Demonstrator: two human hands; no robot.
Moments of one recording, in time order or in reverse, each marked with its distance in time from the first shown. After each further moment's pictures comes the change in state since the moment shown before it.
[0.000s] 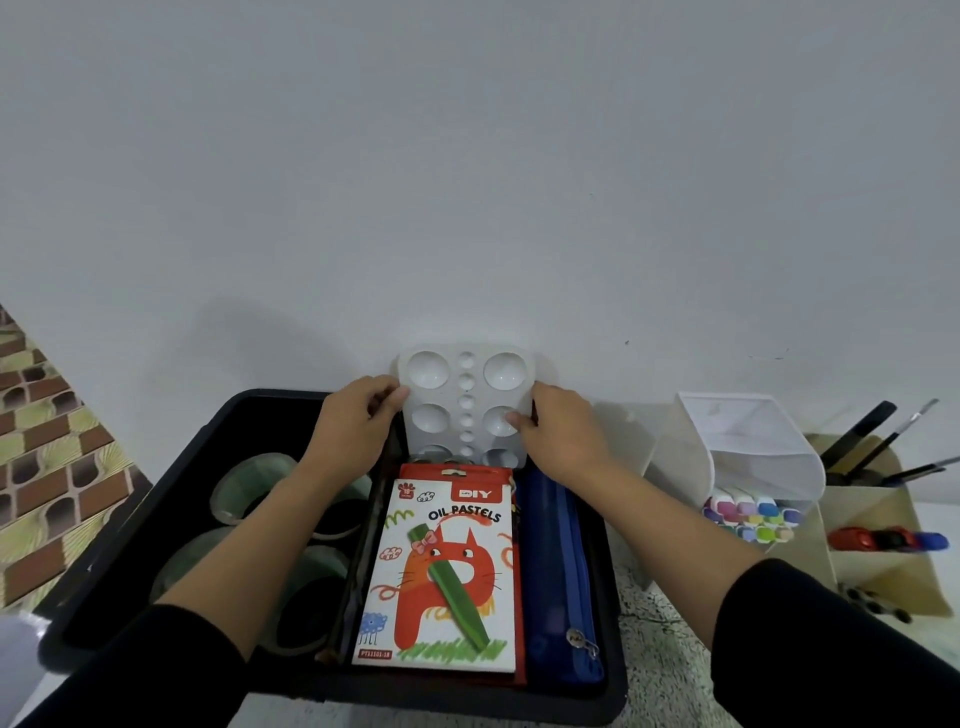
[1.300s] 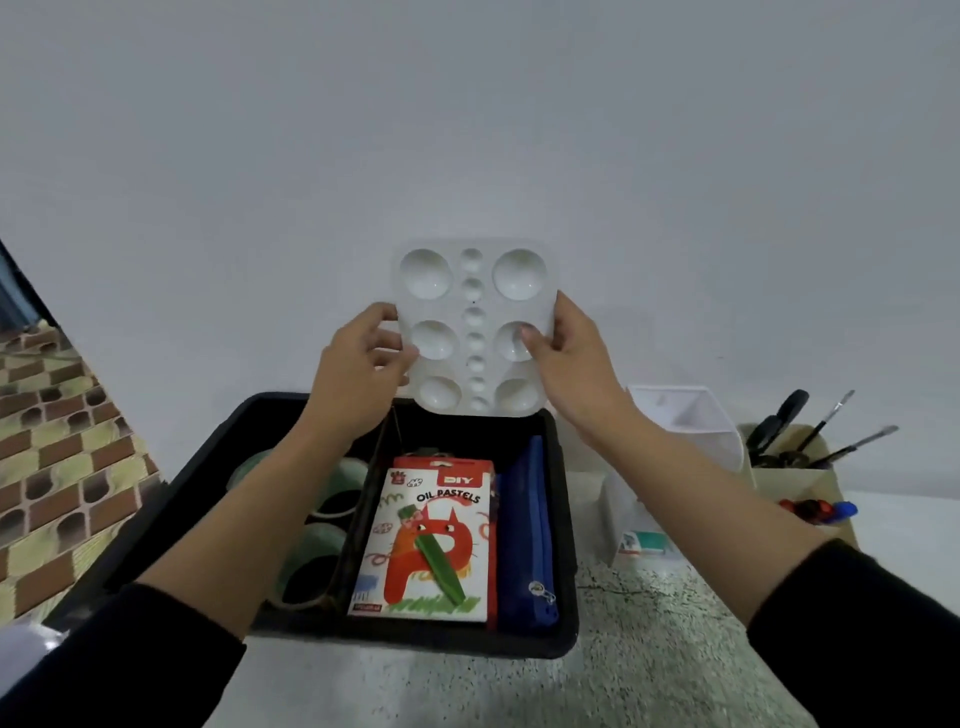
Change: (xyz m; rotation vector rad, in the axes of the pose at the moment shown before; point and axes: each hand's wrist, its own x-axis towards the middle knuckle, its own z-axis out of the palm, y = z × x) left_hand -0.035 0.110 -0.053 -0.382 0.073 0.023; right_hand -0.046 -0.043 -0.103 0.799 0.248 -0.091
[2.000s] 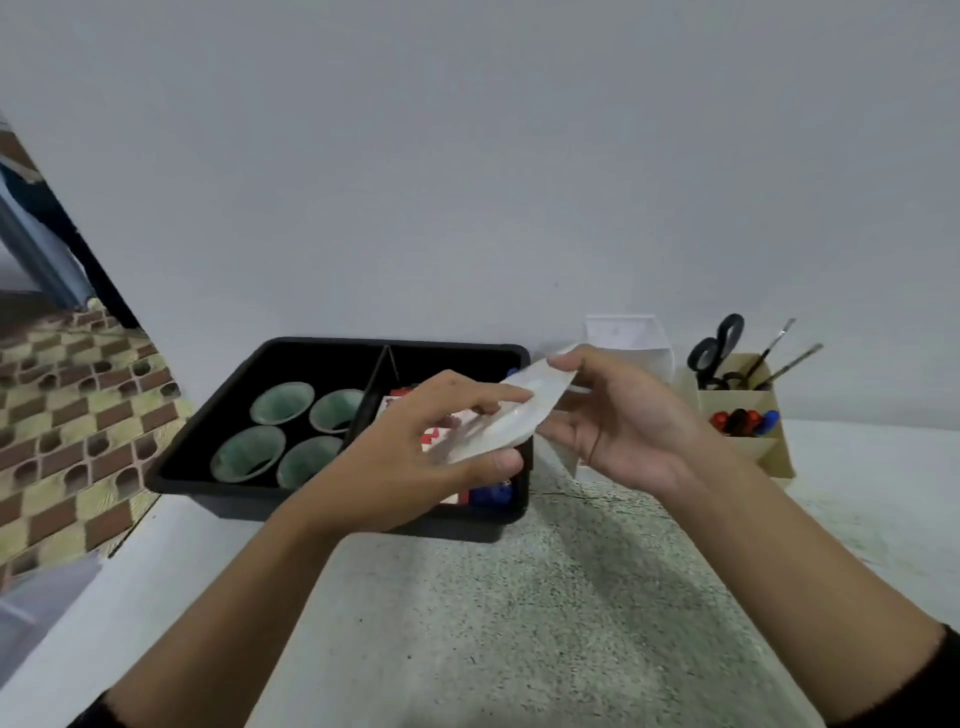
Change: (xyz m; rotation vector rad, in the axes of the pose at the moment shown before) left_hand -0.170 0.079 0.033 0.062 -0.533 0.154; right_hand -0.142 -0.047 -0.085 0.903 -0.226 0.762
